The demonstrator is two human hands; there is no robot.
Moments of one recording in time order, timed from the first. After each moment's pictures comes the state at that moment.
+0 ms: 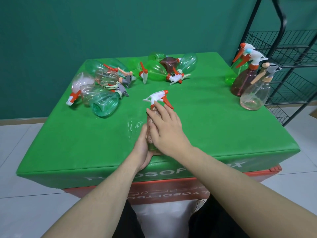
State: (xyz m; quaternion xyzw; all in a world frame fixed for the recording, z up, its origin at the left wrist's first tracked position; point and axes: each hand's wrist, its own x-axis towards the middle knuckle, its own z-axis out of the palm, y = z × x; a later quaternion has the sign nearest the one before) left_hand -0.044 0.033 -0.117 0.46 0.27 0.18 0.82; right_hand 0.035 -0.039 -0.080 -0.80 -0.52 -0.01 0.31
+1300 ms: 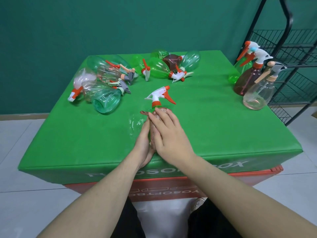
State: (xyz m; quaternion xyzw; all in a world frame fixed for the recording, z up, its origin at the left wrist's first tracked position) left_hand -0.042 0.033 -0.119 0.42 0.27 0.20 0.84; right_hand 0.024 -0.053 -0.095 -0.77 -0.55 -0.05 0.31
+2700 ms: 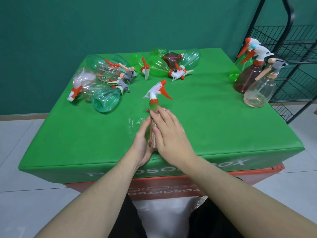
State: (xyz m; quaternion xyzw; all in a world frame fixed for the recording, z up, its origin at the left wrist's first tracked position) left_hand -0.046 0.038 -0.121 0.40 0.26 0.20 0.86; right_hand 0.025 -0.059 -0.098 -0.78 -0.54 -0.02 0.32
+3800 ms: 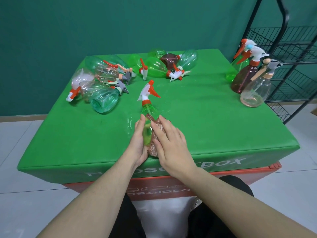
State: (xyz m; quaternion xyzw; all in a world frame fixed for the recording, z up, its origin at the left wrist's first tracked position) left_hand -0.045 0.041 -0.129 0.40 0.27 0.22 0.85; right_hand 0.014 -0.086 -0.122 -0.78 -0.54 0.00 0.31
